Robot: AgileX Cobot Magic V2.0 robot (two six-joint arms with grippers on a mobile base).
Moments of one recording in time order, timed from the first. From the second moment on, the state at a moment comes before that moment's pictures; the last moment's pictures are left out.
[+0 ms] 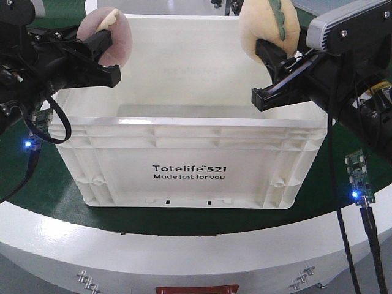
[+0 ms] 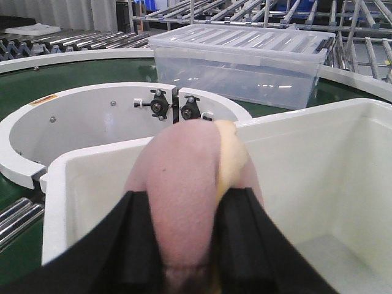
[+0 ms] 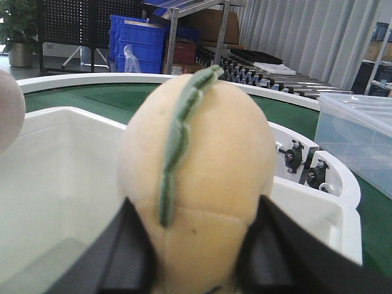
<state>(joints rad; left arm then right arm) -0.47 1.25 -0.83 -0.25 -0.22 0.26 0.51 1.16 -0.72 0.22 -0.31 -0.33</state>
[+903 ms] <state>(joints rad) -0.24 1.17 -0.83 -0.33 -0.11 0.30 0.35 1.16 -0.72 0.59 -0.30 -0.59</state>
